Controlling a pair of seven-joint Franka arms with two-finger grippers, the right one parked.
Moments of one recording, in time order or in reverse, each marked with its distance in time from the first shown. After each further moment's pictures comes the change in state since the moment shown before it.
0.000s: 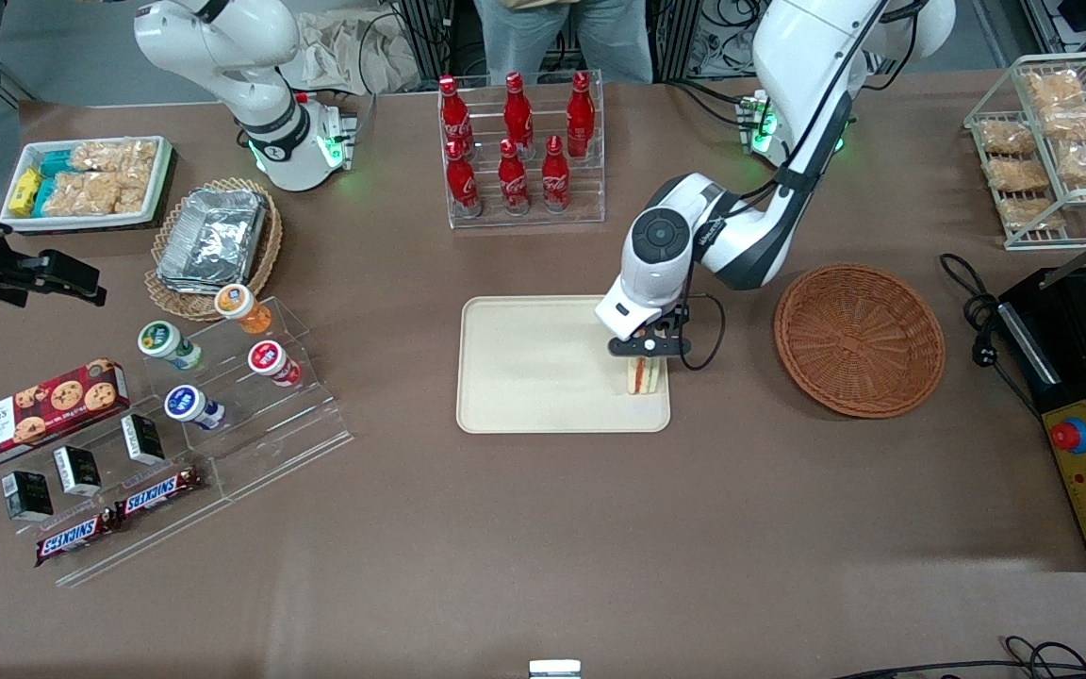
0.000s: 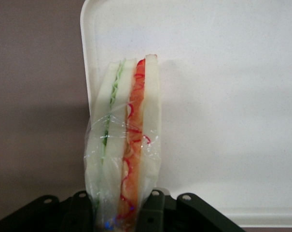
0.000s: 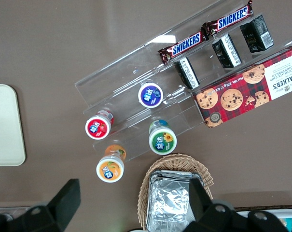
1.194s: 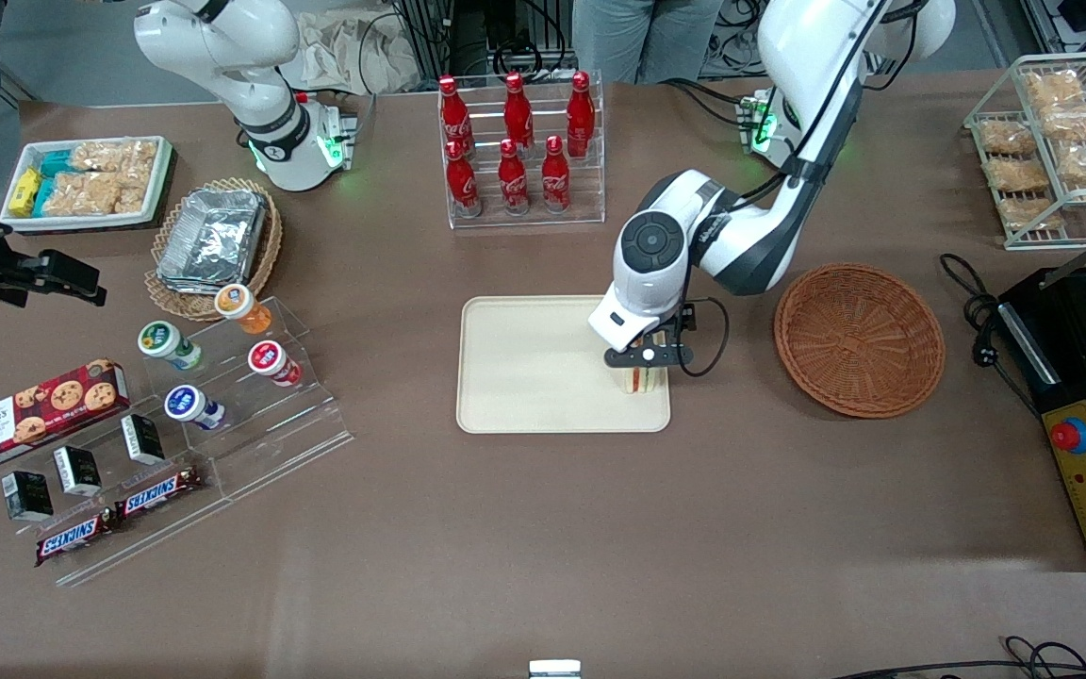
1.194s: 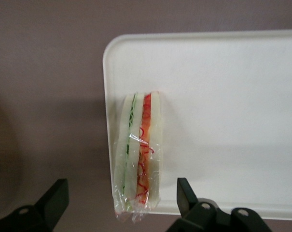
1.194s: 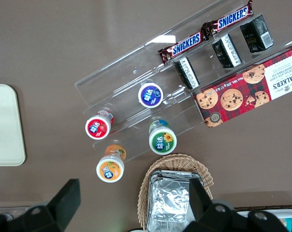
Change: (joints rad) arm 0.010 -0.002 0.023 0.261 0.000 -0.291 -0.002
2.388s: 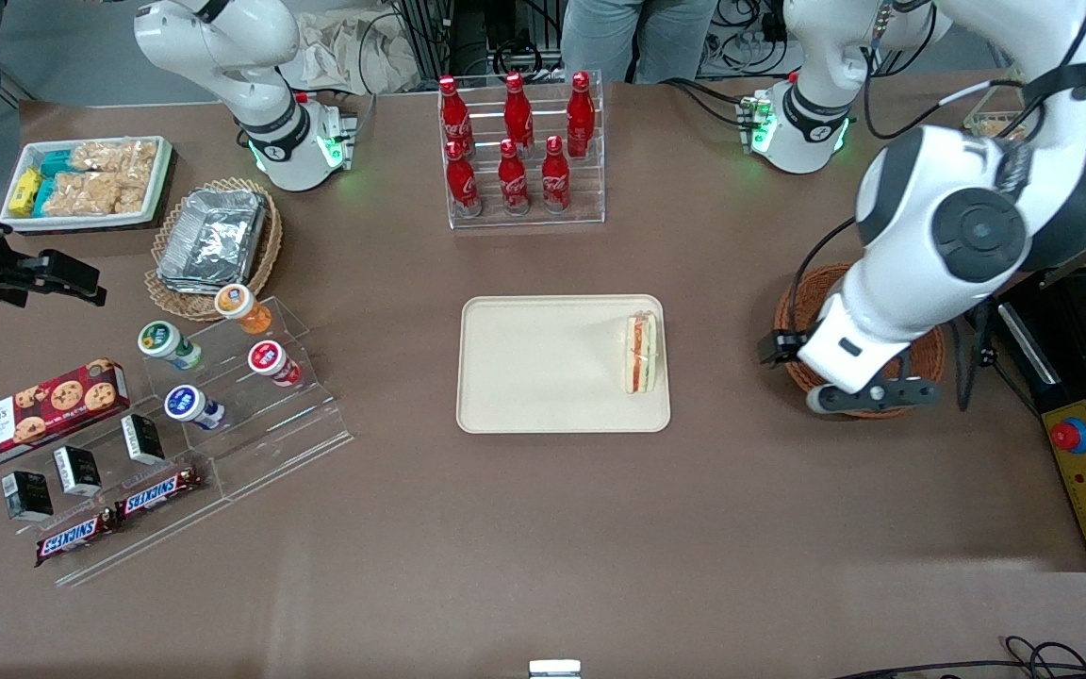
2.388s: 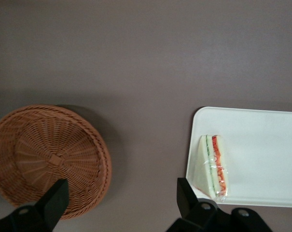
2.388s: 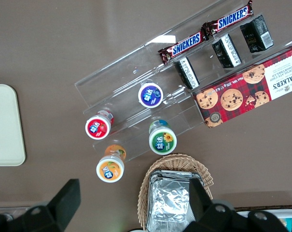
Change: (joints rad) arm 0.354 -0.173 0.009 0.188 -0.079 -0.316 0.351
